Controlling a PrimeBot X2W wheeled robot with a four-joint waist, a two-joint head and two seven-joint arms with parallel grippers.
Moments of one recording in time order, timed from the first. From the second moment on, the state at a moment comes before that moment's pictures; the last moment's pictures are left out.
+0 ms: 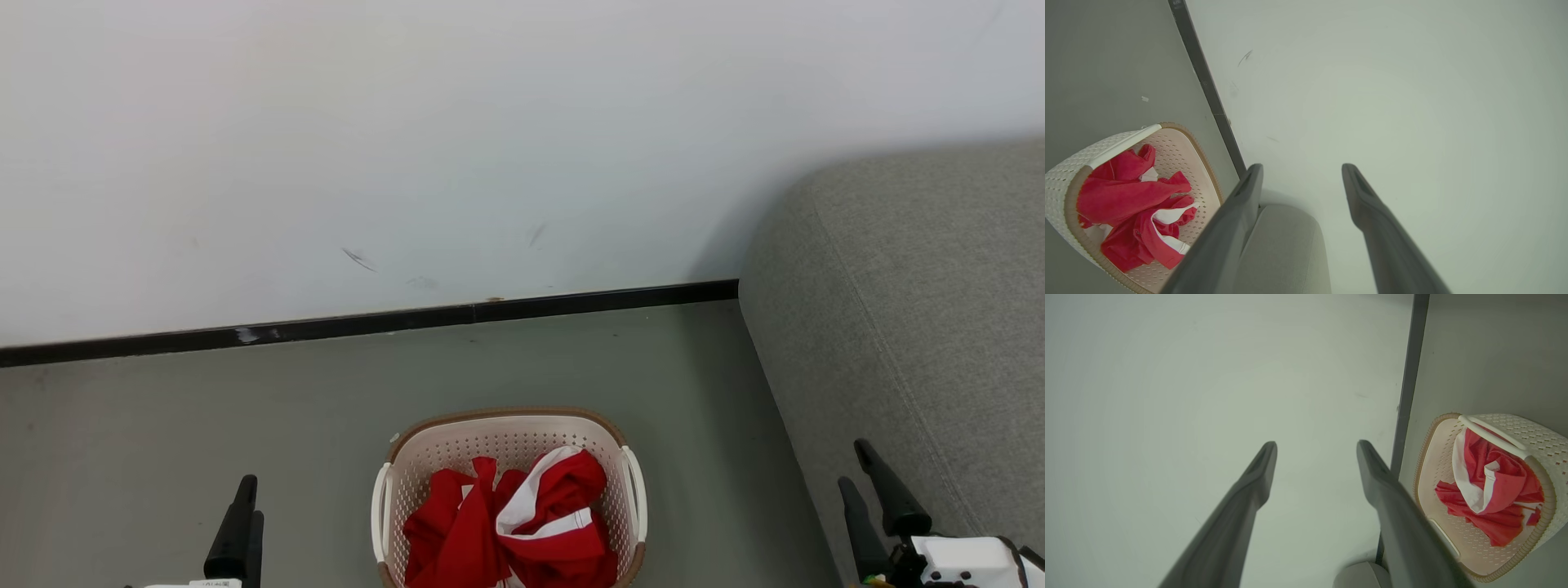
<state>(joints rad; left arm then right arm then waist) -0.01 0.00 0.05 0.33 -1.61 -0.12 0.08 -0.01 -0.01 -0.12 0.32 1.58 0.12 0.07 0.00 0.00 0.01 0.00</state>
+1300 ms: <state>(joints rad) -0.08 0.07 -0.04 0.33 -1.31 -0.12 -0.07 -0.04 -0.13 0.00 0.26 1.16 0.12 -0.07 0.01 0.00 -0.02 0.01</state>
